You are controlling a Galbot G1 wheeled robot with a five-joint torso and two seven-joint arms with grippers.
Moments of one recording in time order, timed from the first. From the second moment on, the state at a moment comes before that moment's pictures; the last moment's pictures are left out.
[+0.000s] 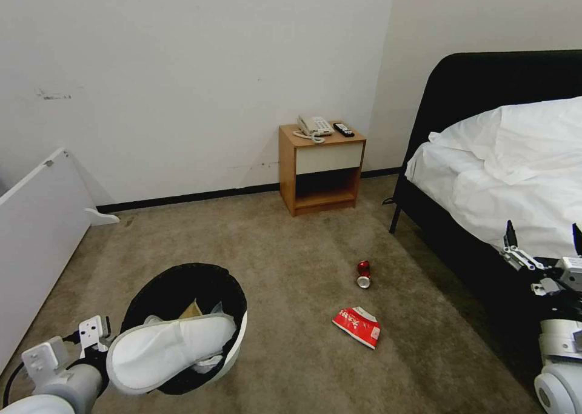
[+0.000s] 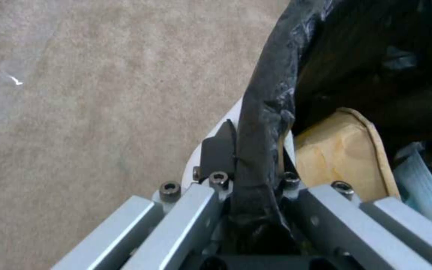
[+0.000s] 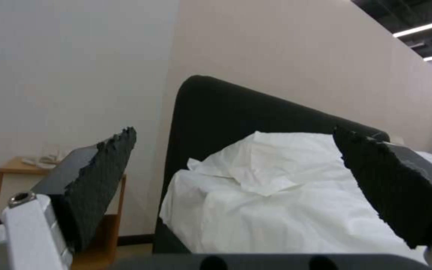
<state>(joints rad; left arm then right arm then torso) 1.58 -1.22 -0.89 -2.26 -1.03 0.73 -0.41 -1.44 1.03 0.84 1.94 0.36 0.31 0.23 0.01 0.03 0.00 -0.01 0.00</state>
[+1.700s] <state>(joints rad) 1.58 -1.20 -0.88 -2.25 -1.03 0.73 -0.41 -1.27 0.71 0.61 1.96 1.05 -0.57 0.43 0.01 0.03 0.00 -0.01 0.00</state>
